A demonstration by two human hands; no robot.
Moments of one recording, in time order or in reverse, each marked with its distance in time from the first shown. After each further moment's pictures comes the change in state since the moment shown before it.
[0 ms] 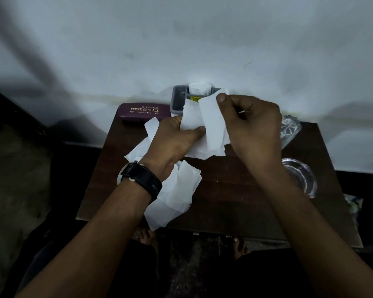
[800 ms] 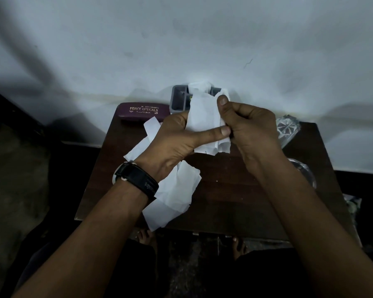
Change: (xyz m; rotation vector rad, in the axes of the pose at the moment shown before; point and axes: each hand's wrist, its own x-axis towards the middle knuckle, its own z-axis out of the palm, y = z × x) left_hand -0.011 0.012 0.002 -0.144 -0.232 0.030; right_hand 0.004 0.005 0.003 0.478 -0.136 0.485
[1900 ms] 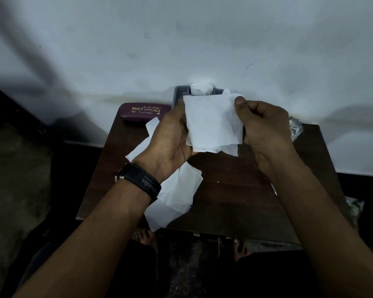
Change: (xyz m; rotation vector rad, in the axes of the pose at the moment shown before) left_hand 0.008 0.007 -0.002 -0.530 0.039 -0.182; right_hand 0.013 -0.002 -0.016 -0.259 0.114 -0.059
